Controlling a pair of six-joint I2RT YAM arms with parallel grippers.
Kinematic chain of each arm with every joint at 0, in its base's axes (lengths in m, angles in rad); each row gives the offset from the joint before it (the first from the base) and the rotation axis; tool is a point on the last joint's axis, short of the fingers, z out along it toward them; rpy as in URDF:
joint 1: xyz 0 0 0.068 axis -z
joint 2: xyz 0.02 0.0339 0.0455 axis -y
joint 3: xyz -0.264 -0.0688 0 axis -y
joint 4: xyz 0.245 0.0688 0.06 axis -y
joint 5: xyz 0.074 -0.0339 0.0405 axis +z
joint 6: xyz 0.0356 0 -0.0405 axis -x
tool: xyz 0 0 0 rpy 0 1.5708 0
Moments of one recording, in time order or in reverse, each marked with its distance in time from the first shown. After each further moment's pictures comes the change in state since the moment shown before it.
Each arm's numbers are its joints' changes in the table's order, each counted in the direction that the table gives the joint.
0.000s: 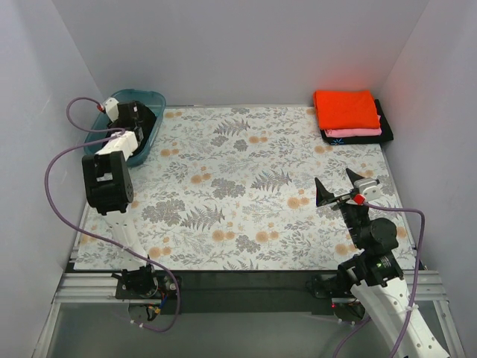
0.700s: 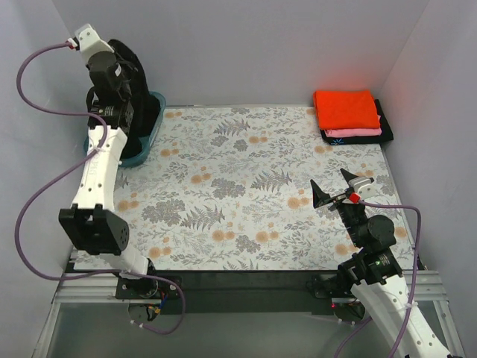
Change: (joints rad) left arm 0.130 0.428 0.249 -0.069 -0.035 -0.206; right arm -0.004 -0.036 0.000 0.001 0.057 0.011
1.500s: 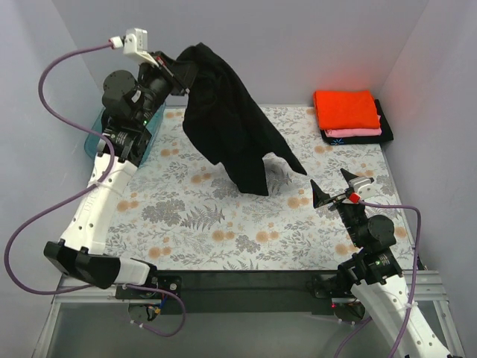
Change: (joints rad) left arm 0.314 0.258 -0.073 0.061 -0.600 0.205; right arm 0.000 0.000 0.000 0.000 -0.001 0.003
